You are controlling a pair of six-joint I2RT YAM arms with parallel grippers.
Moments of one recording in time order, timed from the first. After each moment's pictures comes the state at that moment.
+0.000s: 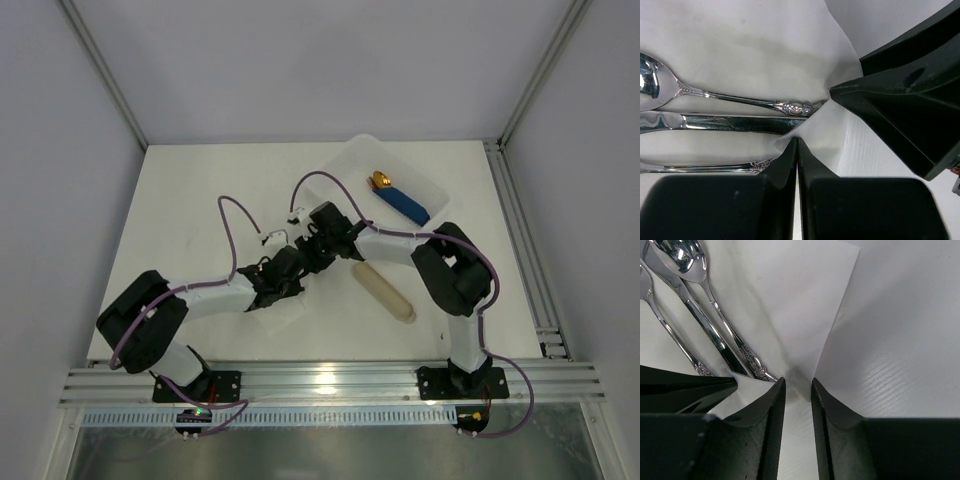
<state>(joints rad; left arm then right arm) -0.81 1.51 0.67 -0.09 -0.36 -0.88 0.76 1.98 1.26 -0.17 -0.25 0.03</state>
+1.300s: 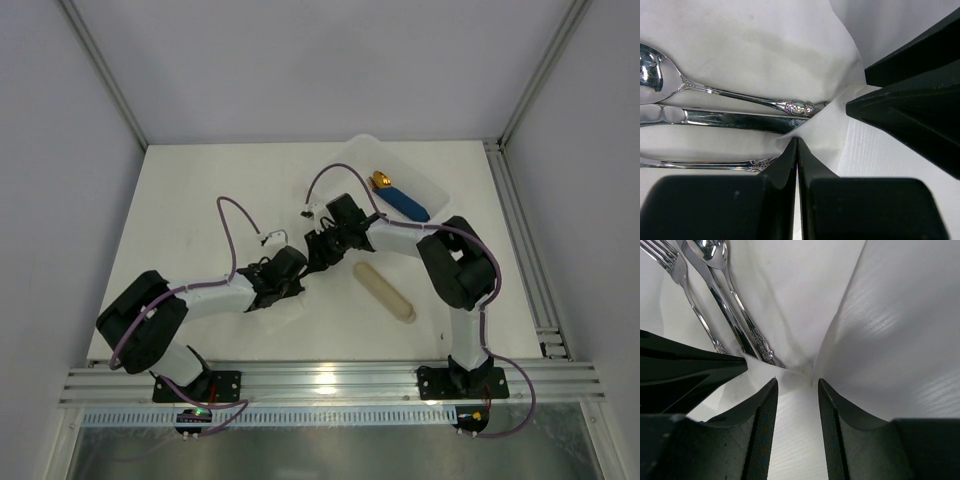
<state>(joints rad) -0.81 1.51 0.67 -0.08 -0.36 -0.89 0.67 1.98 1.23 -0.18 -0.48 0.07</state>
